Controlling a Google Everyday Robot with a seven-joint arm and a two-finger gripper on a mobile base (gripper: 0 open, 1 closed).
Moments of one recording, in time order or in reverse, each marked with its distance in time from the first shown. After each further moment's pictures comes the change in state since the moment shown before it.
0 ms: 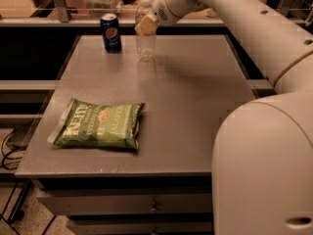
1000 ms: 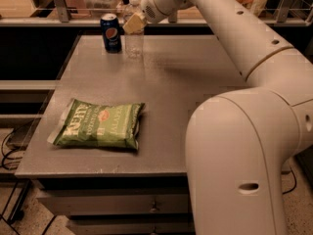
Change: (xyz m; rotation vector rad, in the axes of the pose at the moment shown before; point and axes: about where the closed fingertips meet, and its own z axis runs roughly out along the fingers) arm -0.024 0.010 0.038 -0.076 -0.018 0.016
